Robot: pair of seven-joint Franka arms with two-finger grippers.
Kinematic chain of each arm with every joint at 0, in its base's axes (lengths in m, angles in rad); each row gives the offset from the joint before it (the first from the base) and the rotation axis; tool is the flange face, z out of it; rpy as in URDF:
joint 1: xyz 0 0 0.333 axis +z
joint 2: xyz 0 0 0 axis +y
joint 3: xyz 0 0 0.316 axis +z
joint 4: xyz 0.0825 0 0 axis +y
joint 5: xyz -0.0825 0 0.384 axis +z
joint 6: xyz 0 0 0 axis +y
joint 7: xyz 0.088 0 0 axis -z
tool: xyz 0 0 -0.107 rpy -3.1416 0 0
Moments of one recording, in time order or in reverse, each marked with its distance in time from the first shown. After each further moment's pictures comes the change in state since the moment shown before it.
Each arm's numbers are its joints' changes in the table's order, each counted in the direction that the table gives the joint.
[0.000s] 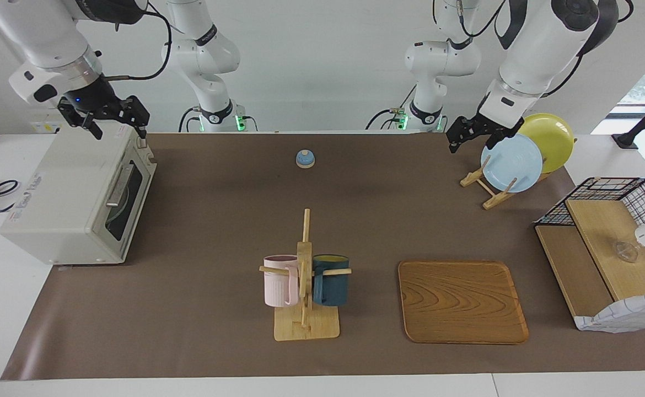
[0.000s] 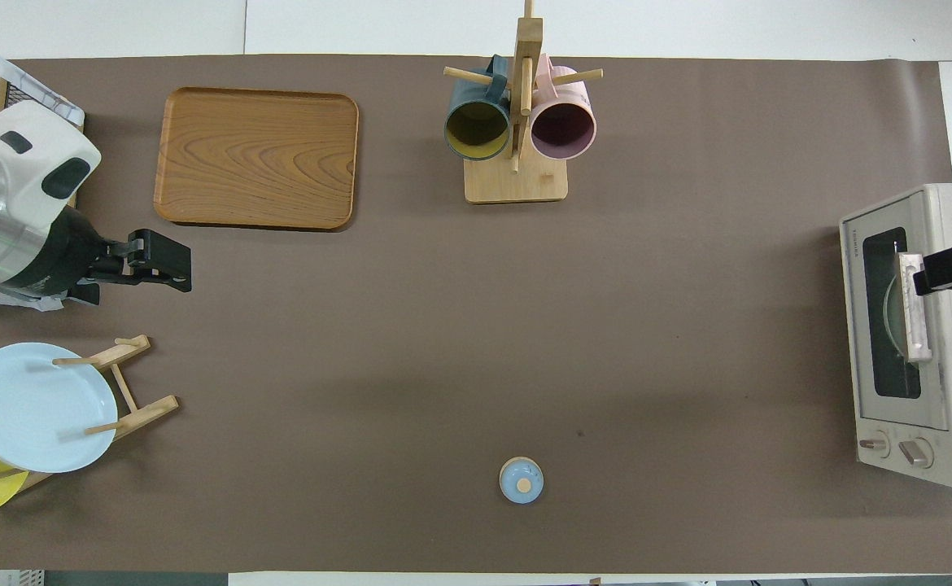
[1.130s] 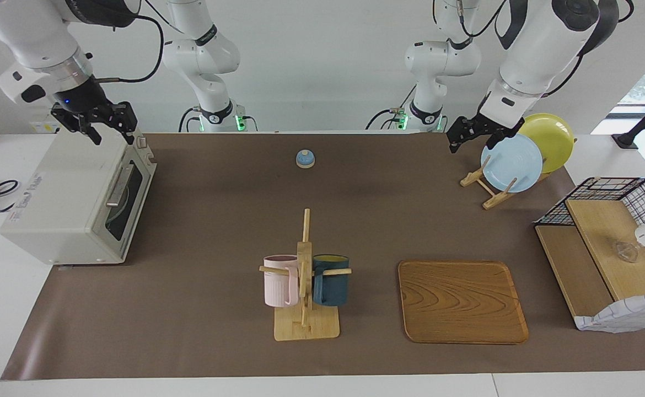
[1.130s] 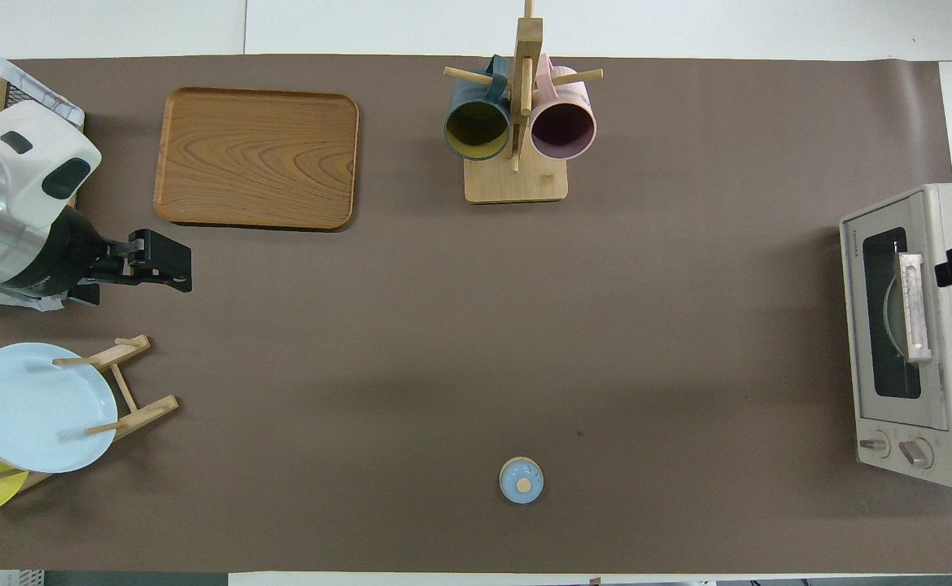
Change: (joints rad) left arm 0.000 0.000 -0.001 0.000 0.000 0.000 0.000; right arm -0.026 -0.003 -0.004 0.031 0.000 -0.070 -0.027
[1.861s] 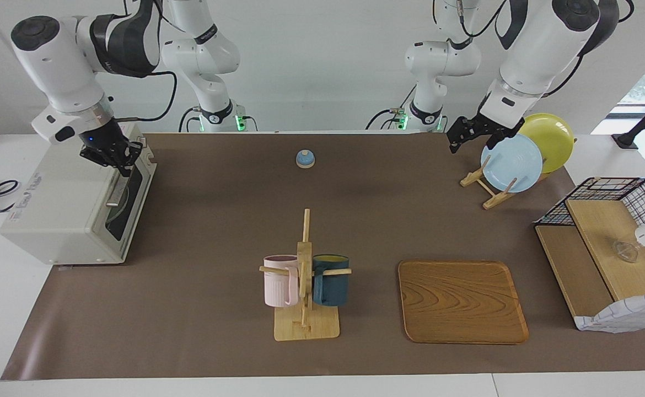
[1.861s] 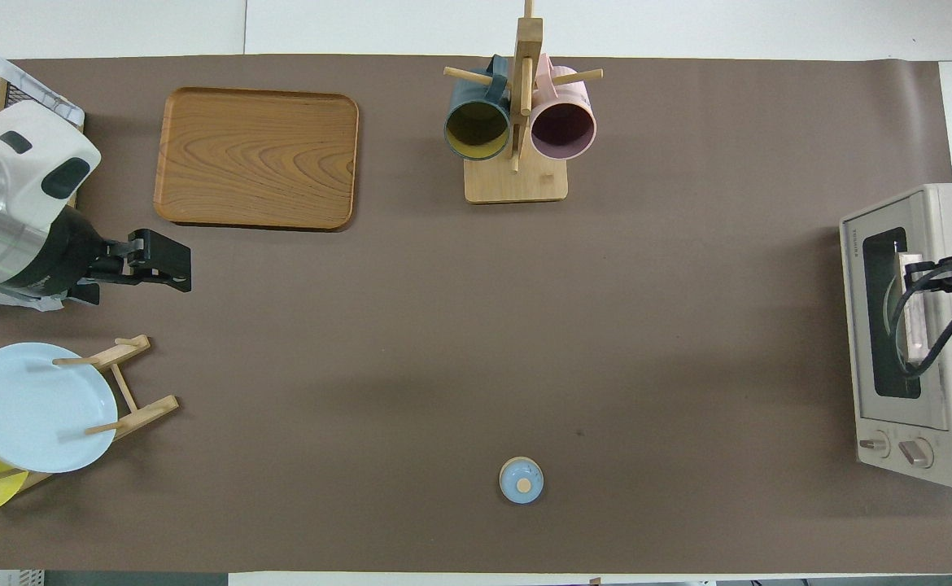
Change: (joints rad) left arm 0.000 0.000 0.000 0.000 0.000 0.000 0.000; right arm -0.029 -0.068 -0.004 0.324 -0.038 -0.318 -0.060
